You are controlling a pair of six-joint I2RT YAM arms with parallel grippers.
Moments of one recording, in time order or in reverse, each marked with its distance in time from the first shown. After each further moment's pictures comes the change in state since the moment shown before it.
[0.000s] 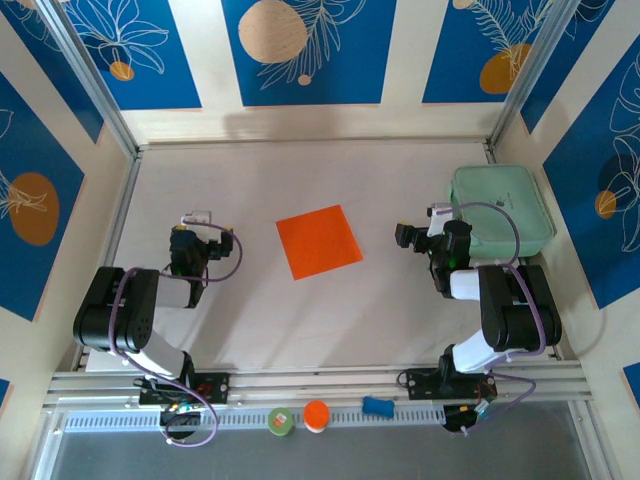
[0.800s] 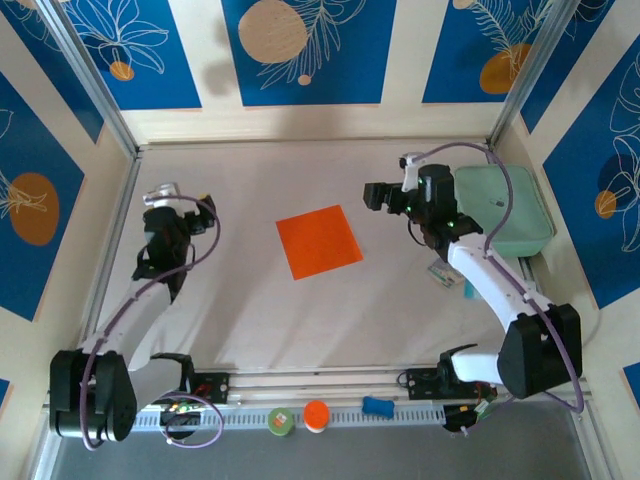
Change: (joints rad) left arm 0.000 -0.479 0.264 -0.670 -0.099 -0.299; right arm 0.290 -0.218 0.608 -0.906 0.029 0.176
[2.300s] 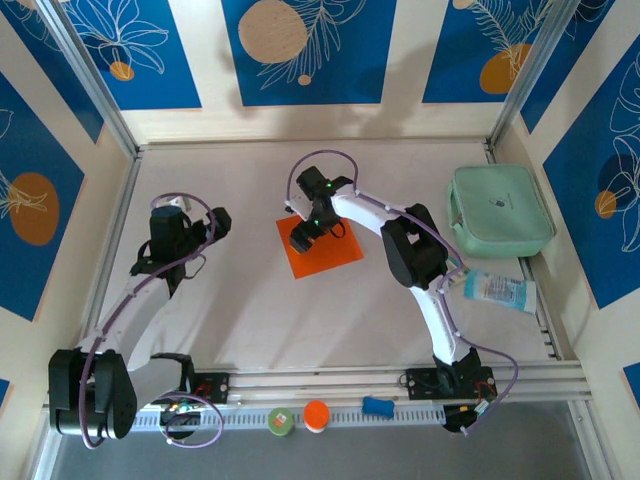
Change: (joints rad) left arm 0.000 0.022 0.019 -0.263 0.268 -0.274; right arm 0.341 0.993 0.837 -0.643 -0.032 -0.491
